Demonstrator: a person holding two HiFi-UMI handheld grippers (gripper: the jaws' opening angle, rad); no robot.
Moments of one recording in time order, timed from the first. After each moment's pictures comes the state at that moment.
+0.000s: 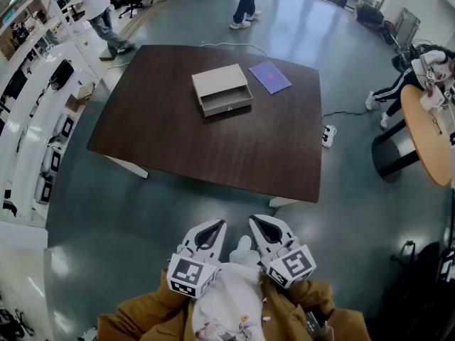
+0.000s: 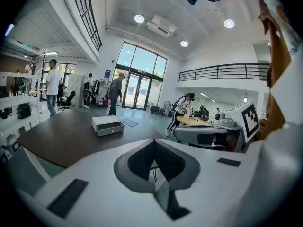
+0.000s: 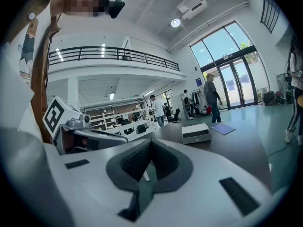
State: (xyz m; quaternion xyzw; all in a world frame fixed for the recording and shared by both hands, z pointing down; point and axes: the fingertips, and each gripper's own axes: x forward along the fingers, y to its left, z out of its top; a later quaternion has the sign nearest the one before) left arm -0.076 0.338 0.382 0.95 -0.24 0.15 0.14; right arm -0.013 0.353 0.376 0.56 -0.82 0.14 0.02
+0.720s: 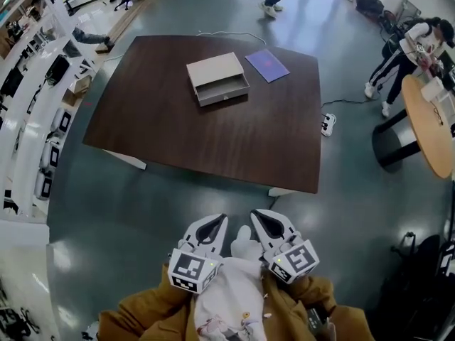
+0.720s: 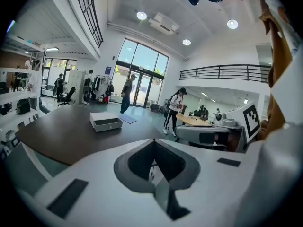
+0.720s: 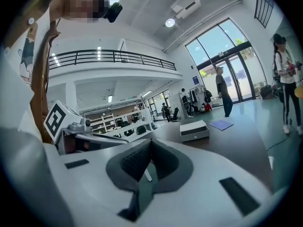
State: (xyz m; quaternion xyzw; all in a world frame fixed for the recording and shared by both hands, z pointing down) left arm -0.063 0.349 0.390 0.94 -0.24 0.15 0.16; right arm 0.000 0.366 0.380 0.56 -0.81 0.17 0.00
